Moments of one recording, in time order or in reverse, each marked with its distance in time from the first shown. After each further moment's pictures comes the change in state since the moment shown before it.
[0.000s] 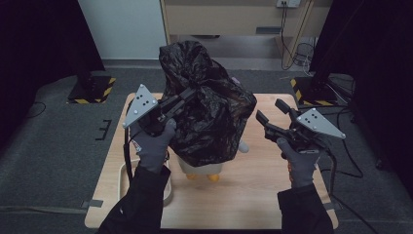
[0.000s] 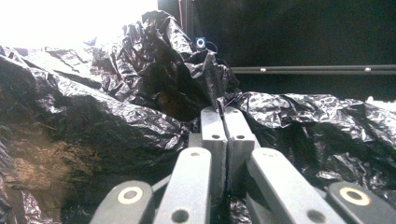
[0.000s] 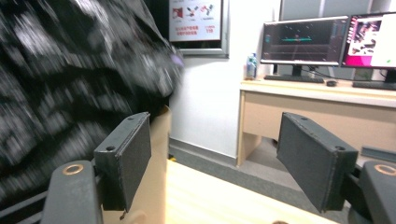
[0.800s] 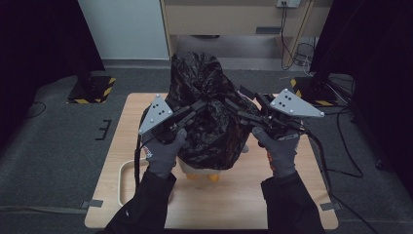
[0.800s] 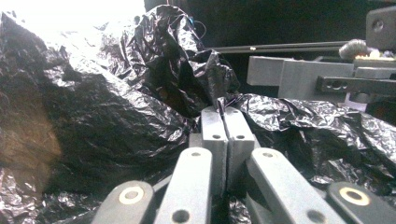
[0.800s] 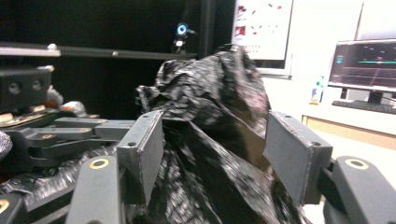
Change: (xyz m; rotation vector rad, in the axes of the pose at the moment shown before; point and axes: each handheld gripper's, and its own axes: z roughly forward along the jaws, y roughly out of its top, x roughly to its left) left arm -0.012 -0.028 0.011 0.073 -0.046 0.008; right arm 0.054 0.053 0.039 -0.041 0.247 -0.025
